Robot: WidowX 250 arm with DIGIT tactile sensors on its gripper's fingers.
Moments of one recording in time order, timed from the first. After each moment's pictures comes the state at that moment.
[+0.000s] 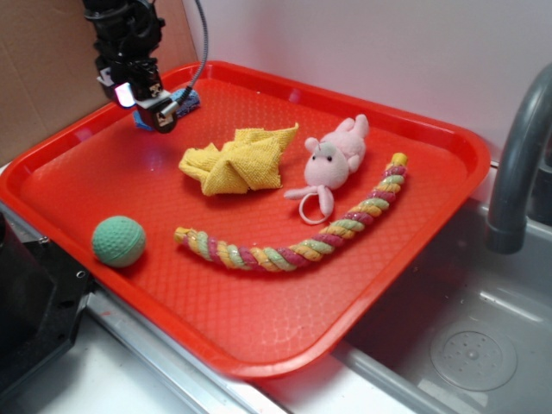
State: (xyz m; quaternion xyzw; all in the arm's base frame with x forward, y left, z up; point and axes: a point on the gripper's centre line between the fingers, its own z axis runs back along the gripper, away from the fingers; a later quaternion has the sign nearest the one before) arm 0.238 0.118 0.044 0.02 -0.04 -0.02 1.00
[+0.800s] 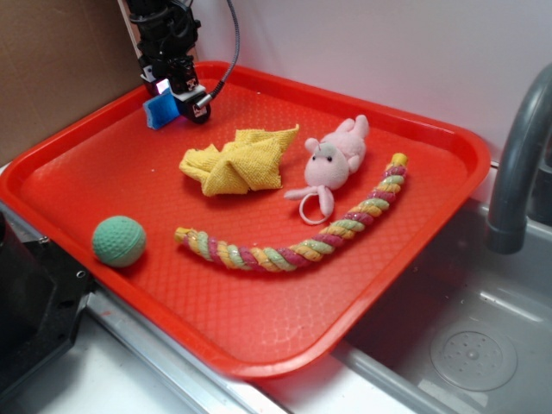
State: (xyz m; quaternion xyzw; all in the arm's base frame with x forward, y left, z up) arm 0.288 0.144 0.011 0.01 -0.03 -0.03 1.00
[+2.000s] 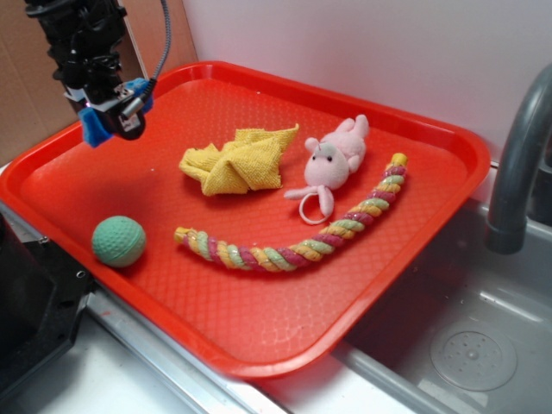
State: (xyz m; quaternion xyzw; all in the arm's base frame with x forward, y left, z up) arm 0.175 0.048 0.083 -0.05 -0.04 0.03 1.00
